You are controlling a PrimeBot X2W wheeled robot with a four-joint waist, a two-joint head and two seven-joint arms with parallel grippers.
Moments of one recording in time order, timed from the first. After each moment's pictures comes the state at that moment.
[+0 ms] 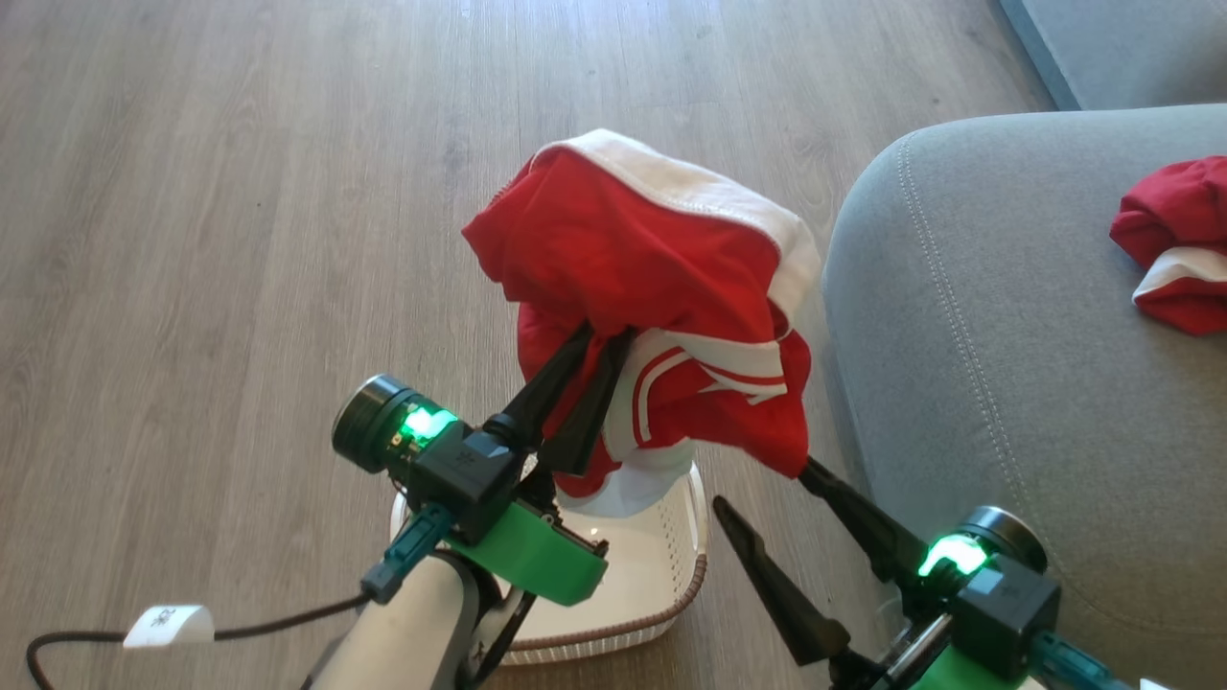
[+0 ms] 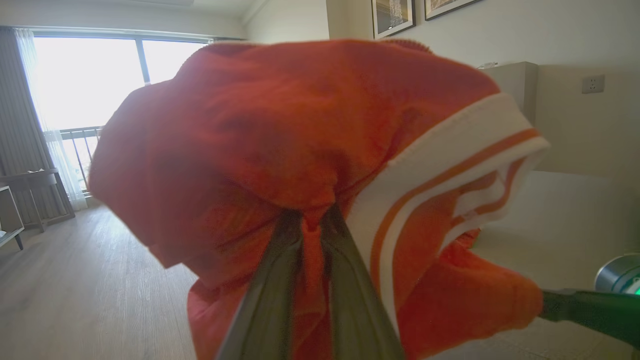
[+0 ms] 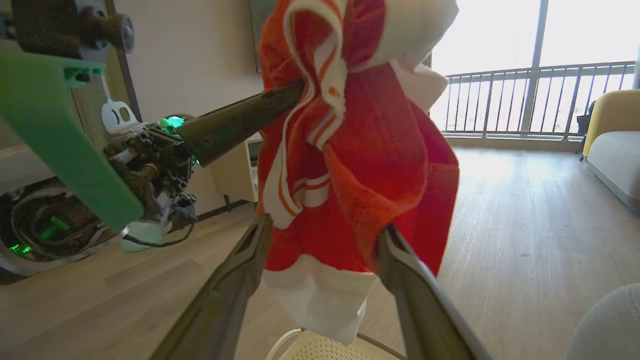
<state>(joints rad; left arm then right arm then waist) -0.22 0.05 -0.47 -0.04 -0.13 -0.03 -0.25 0.05 -0.30 0.50 -0.17 0.34 0.13 -0.26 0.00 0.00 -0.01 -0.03</state>
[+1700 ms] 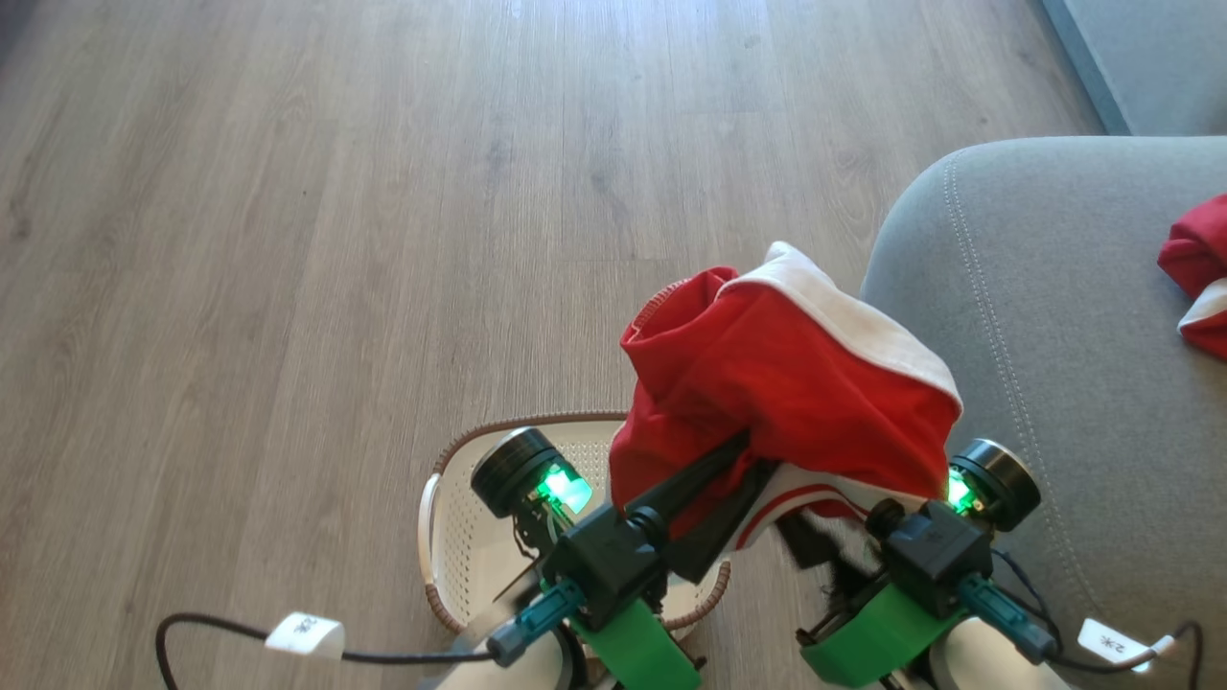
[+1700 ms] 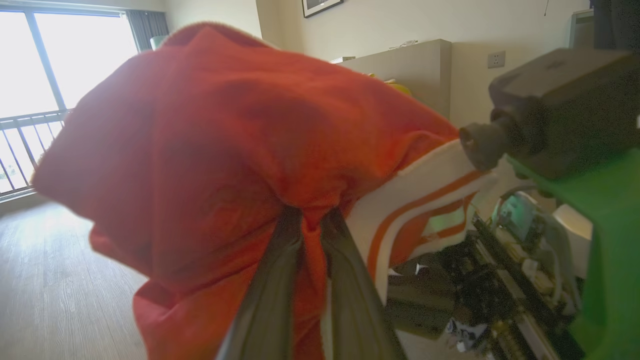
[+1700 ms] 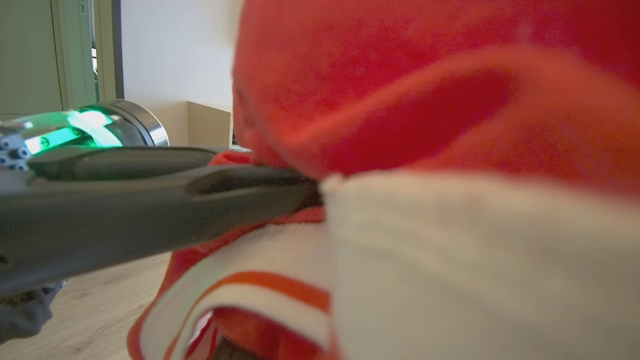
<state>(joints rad) -0.22 0.06 -0.71 0.00 -0.13 -0.11 -0.25 -0.08 -0.21 0.46 -0.03 0.08 0.13 -0.26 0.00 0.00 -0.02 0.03</state>
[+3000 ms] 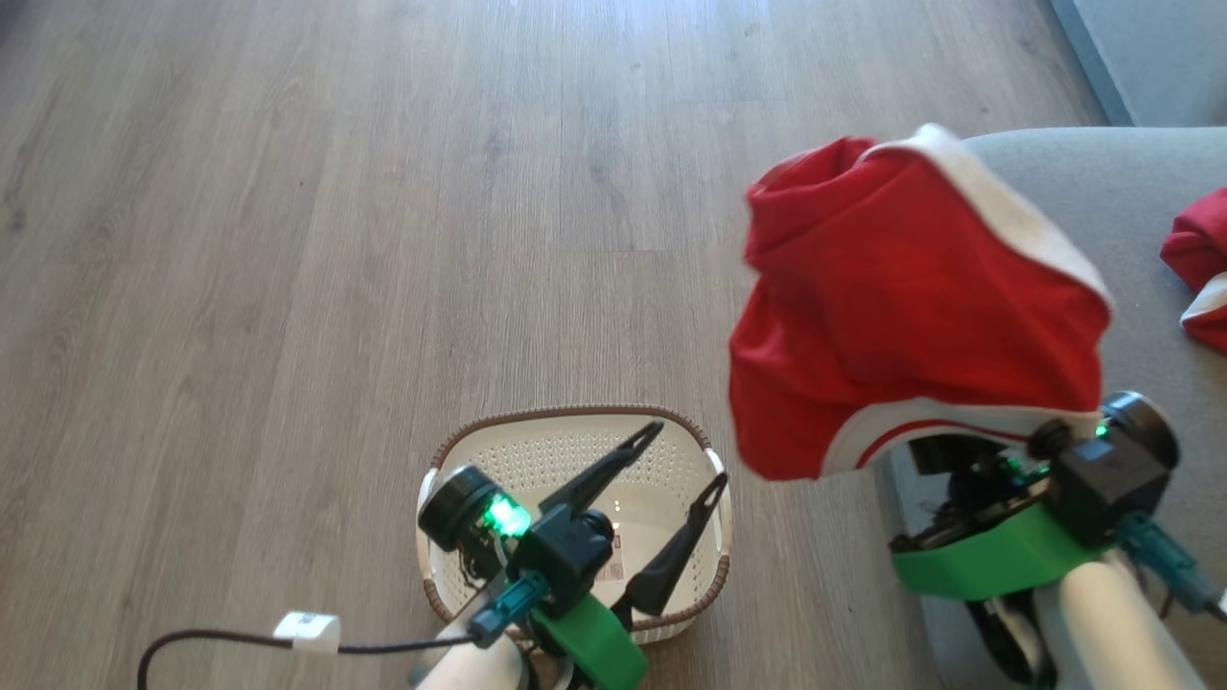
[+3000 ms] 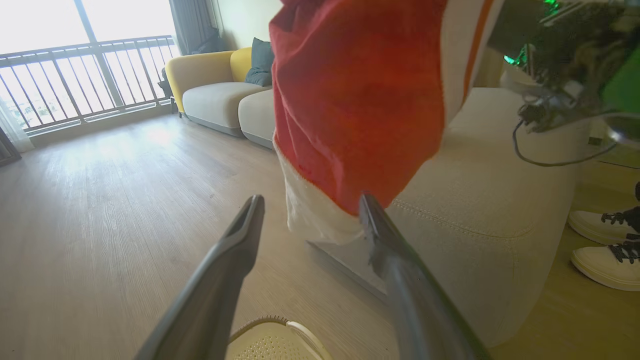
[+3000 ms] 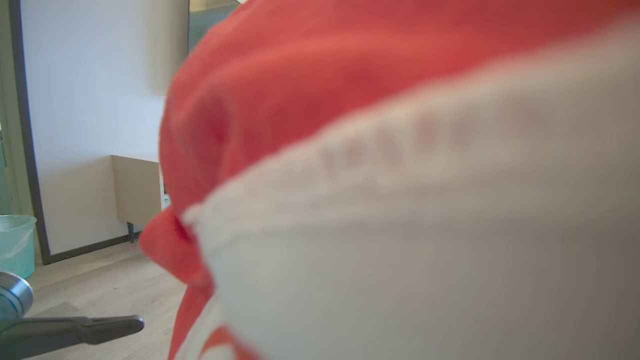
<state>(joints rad) -0.18 0.05 -0.61 0.15 -0.09 -0.10 -0.26 -0.08 -0.19 0.23 -0.11 0.18 0.13 -0.26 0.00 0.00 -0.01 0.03</state>
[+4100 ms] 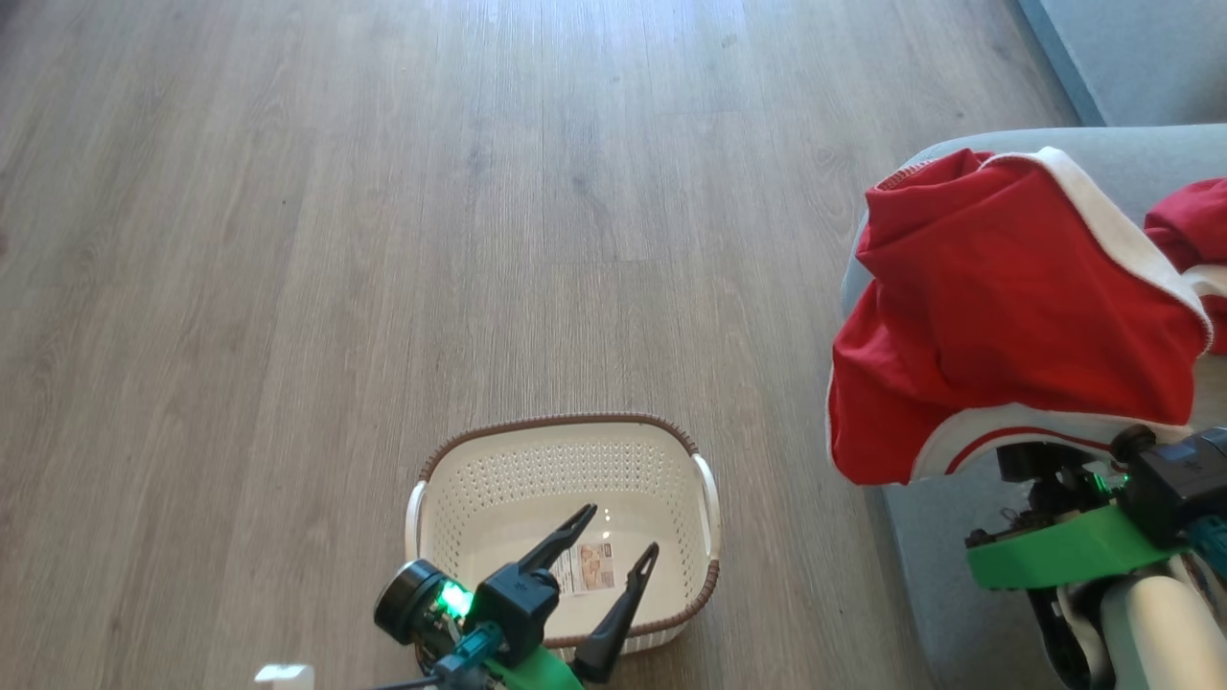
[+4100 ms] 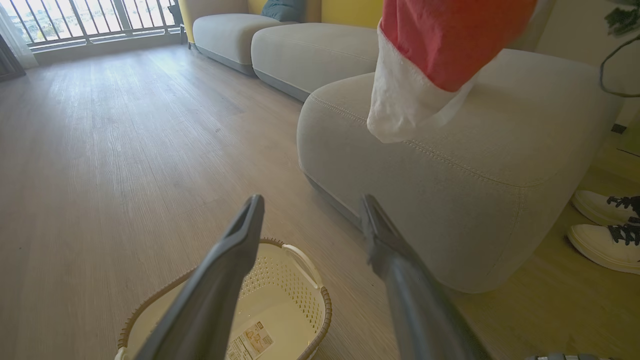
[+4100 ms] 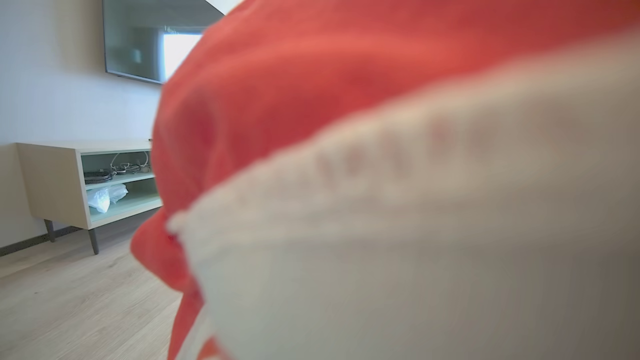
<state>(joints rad) -0.04 0.06 -0.52 0.26 -0.10 -0.10 -0.26 -0.02 -0.19 0.06 -0.06 0.17 0.13 -0.26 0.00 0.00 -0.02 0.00</state>
